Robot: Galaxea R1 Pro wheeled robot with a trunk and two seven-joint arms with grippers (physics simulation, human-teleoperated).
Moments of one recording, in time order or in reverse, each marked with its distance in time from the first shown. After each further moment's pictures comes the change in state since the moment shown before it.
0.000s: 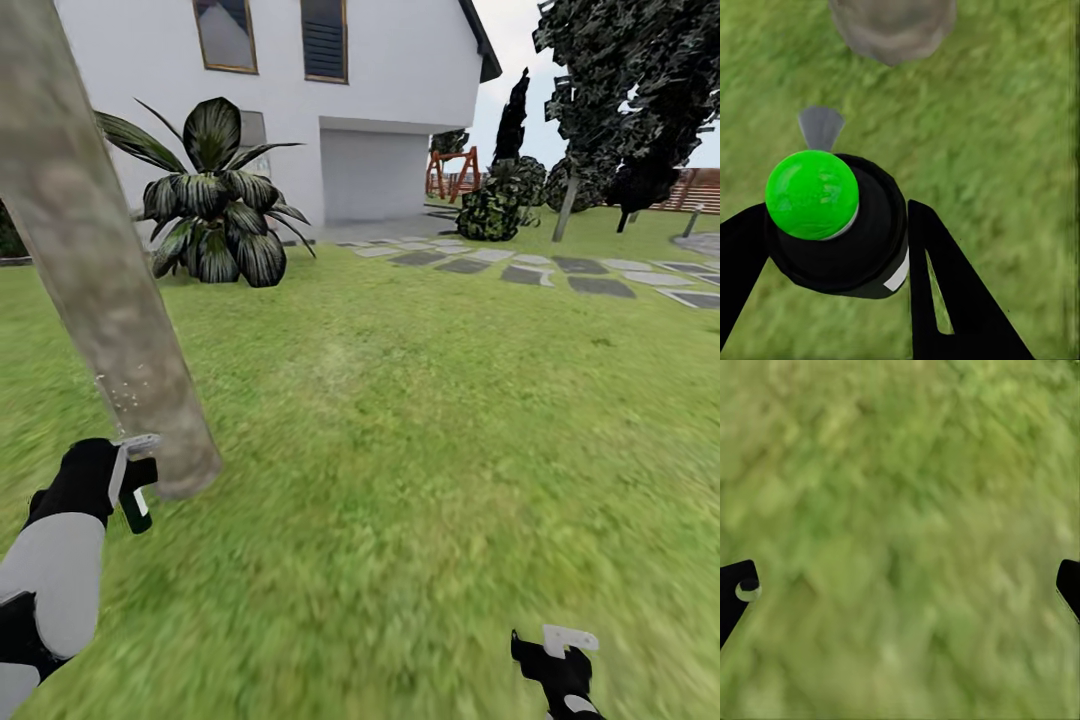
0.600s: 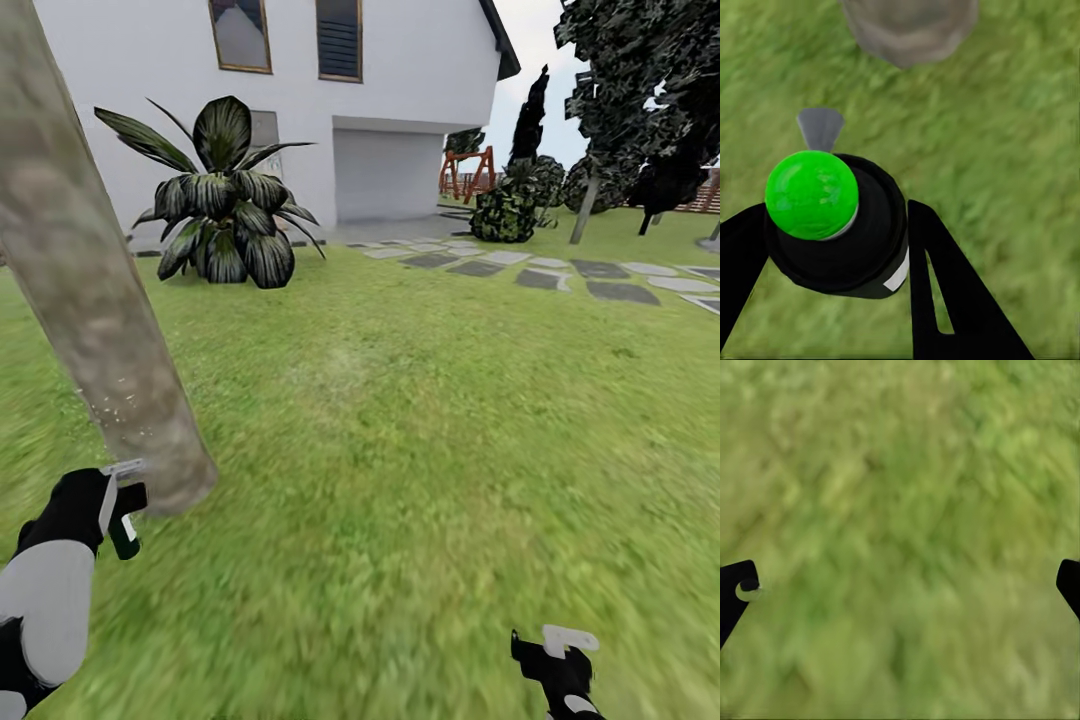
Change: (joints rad) left arm 0.074 0.019 0.059 0.040 -0.007 -0.098 0.016; right arm 0.000 0.000 0.000 0.000 0.000 0.000 0.000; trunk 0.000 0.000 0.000
